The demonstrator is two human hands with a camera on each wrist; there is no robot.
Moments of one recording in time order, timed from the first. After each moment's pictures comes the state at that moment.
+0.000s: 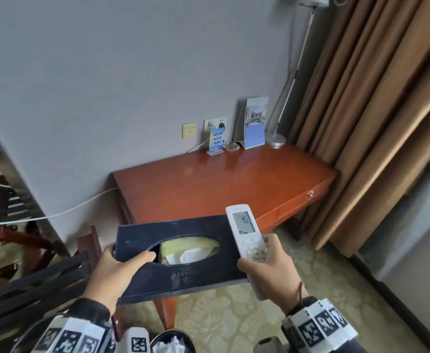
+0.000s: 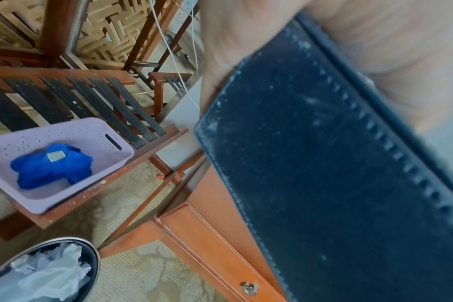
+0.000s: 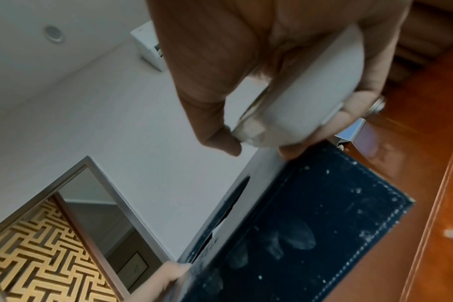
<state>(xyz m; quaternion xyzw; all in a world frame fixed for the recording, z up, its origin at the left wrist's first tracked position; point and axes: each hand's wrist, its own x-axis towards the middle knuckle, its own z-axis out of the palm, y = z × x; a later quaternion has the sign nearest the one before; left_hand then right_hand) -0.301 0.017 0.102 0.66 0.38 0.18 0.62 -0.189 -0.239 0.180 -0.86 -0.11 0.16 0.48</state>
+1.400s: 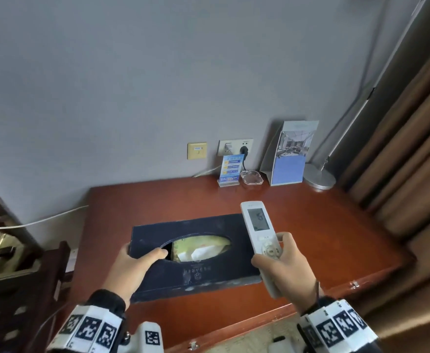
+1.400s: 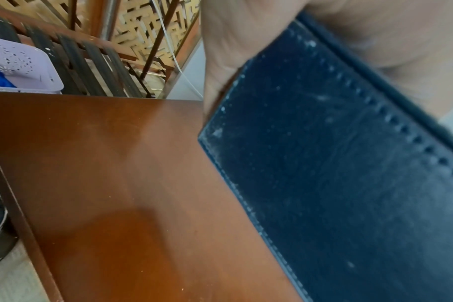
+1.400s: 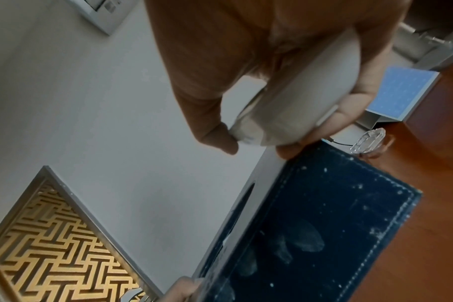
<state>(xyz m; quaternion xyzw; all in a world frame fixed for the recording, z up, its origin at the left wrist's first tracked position) 0.036 0.027 0.085 0.56 0.50 0.19 0.63 0.221 -0.183 0.167 -0.84 -0.22 0.24 0.44</state>
